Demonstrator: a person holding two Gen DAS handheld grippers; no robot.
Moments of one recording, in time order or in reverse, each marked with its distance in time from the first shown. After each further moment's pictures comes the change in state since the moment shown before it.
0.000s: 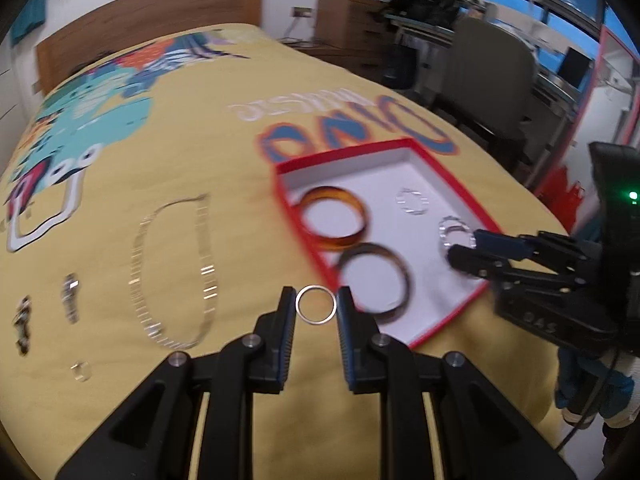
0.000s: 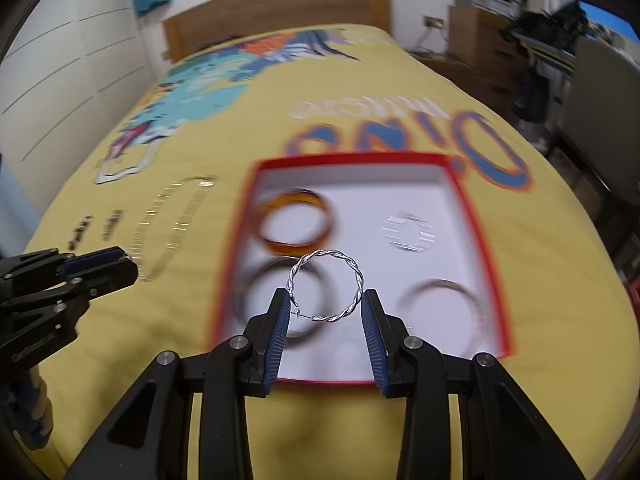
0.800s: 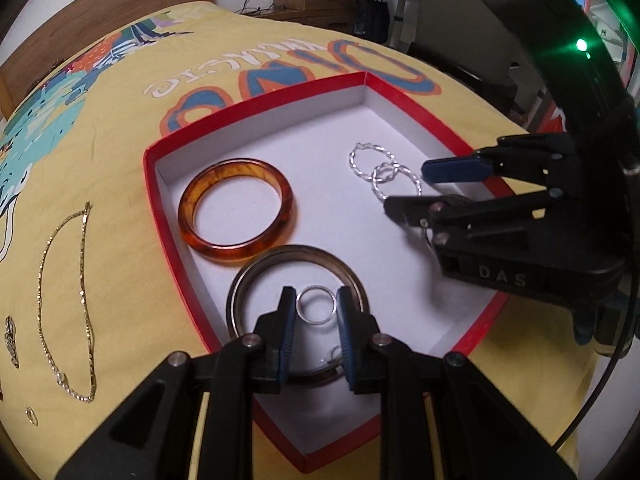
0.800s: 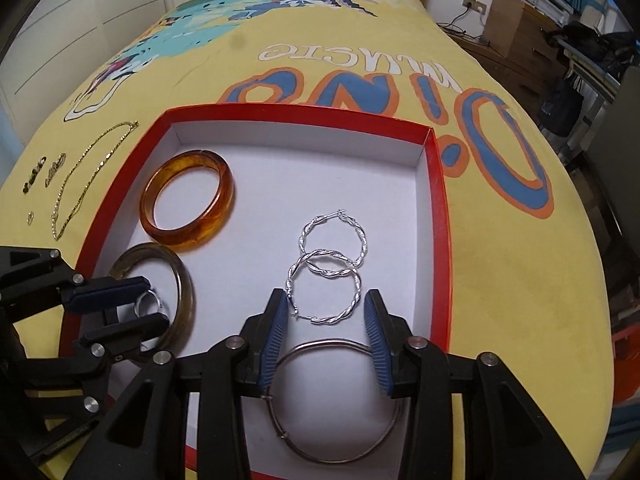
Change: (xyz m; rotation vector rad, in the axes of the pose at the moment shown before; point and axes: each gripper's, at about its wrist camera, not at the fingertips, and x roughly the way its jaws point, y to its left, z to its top) left arm 0.093 -0.059 0.007 0.113 0.116 0.001; right arm 0.076 -0.039 0.030 -0.212 0.147 -0.015
